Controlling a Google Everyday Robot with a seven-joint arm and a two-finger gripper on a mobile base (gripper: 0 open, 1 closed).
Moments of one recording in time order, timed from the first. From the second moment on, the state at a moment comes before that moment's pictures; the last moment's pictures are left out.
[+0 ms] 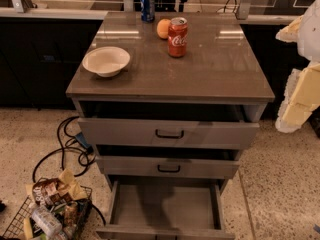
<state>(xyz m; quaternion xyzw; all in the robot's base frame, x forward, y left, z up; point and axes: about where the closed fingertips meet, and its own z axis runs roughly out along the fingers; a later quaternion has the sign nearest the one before) 0.438 -0.214 0.986 -0.60 0.78 -0.05 0.17</state>
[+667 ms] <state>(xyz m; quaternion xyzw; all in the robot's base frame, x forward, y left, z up) 0.450 -0.213 0.989 -0.60 0.77 -0.04 0.19</state>
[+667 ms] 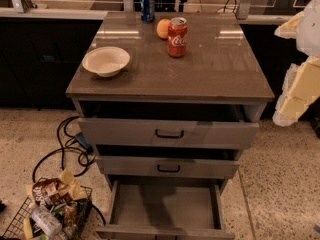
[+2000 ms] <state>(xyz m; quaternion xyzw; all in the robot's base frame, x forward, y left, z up) 0.658 -0.183 0.999 -0.51 0.72 0.10 0.47</state>
